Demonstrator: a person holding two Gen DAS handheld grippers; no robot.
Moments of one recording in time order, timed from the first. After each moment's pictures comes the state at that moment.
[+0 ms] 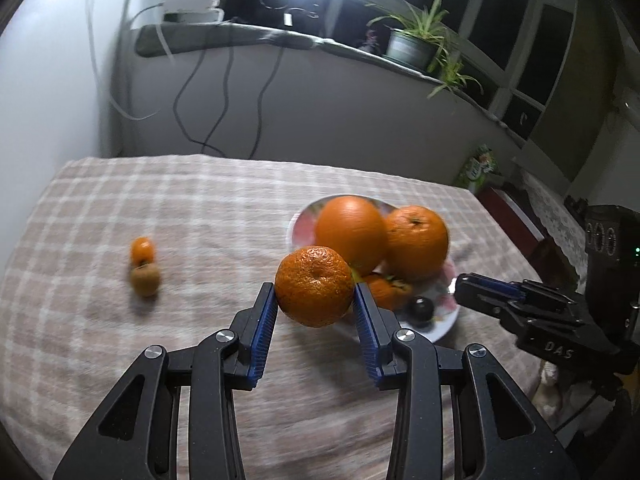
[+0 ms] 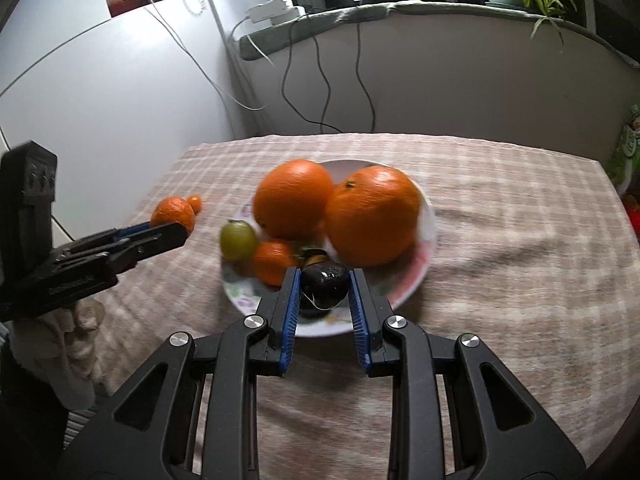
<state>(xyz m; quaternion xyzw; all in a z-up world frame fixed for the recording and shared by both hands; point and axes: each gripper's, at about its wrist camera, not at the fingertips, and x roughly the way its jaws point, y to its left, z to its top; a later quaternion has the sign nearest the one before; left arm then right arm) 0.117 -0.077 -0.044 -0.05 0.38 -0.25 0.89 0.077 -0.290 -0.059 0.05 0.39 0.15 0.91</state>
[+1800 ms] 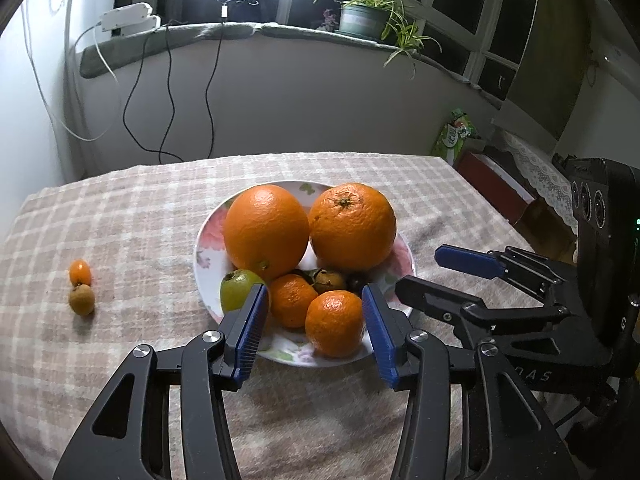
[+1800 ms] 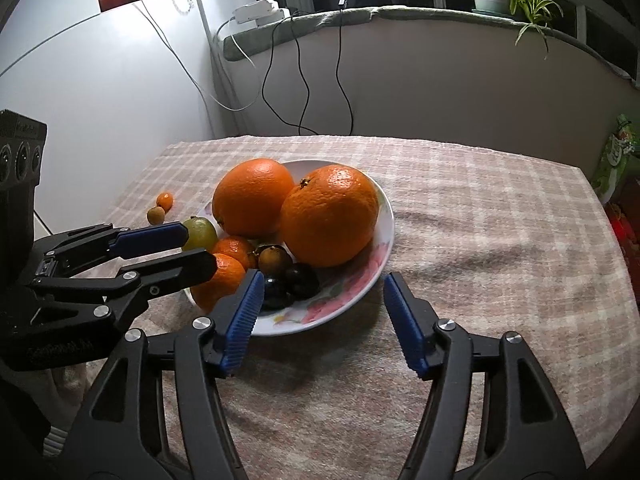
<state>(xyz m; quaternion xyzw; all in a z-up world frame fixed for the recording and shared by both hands) 0.108 -0.137 -0.046 0.01 0.39 -0.29 0.88 0.078 -0.305 -0.062 0.03 0.38 0.12 0.92</state>
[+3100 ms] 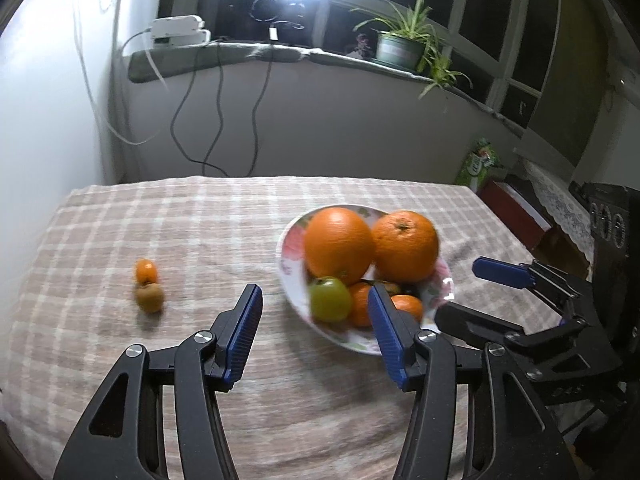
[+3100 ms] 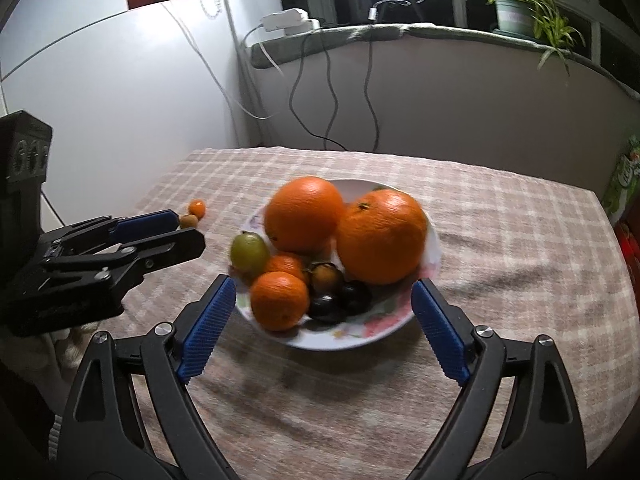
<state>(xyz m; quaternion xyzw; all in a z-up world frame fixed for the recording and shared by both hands) 0.109 -0.081 -0.031 -0.02 0.36 -0.24 0.90 0.072 -0.270 -0.045 0.01 0.36 0.15 0.92</state>
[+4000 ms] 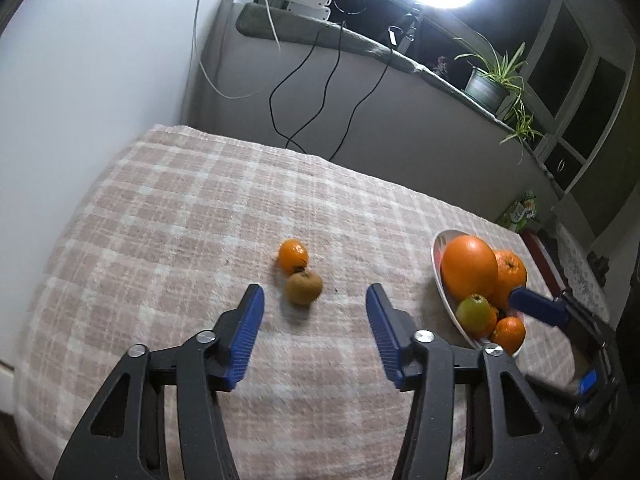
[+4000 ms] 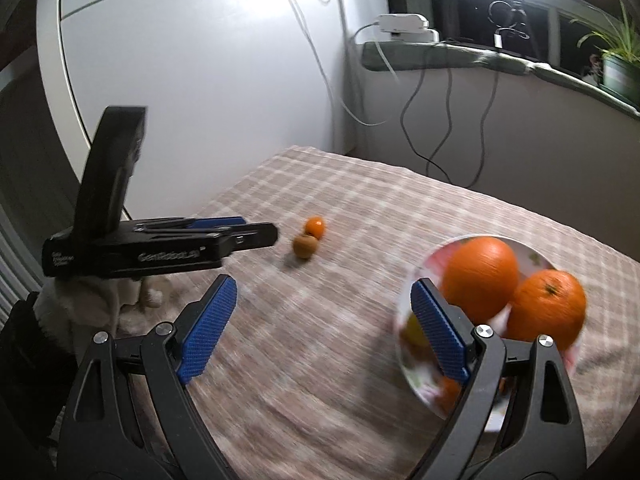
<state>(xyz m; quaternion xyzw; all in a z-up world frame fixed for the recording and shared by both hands) 0.156 0.045 -0.063 -0.13 0.40 -0.18 0.89 0.087 -0.142 -0.036 -0.04 0.34 0.27 0.90</state>
